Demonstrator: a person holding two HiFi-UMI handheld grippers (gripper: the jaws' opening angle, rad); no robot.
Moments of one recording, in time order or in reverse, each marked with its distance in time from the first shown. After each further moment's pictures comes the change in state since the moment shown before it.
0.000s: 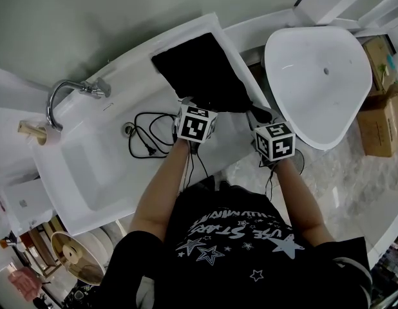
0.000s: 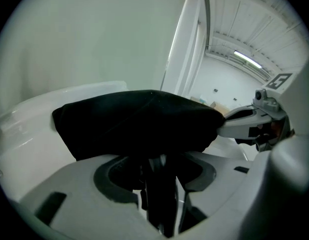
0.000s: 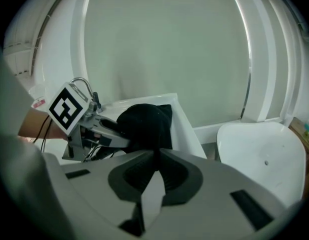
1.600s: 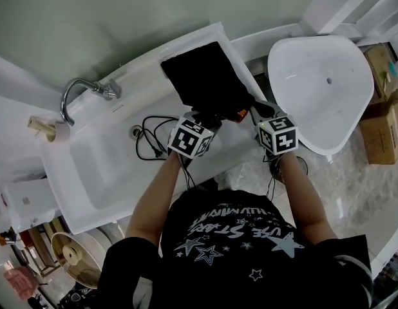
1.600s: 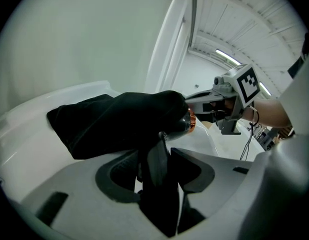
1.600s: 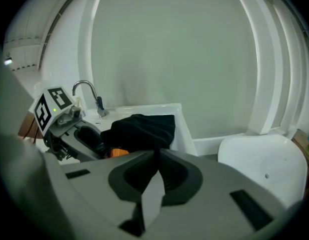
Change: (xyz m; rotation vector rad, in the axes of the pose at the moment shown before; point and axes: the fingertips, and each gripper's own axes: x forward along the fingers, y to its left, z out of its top) left arm -0.056 -0.035 -0.017 0.093 0.050 -0.183; right arm -0.003 0.001 0.035 -0.077 -0.062 0.021
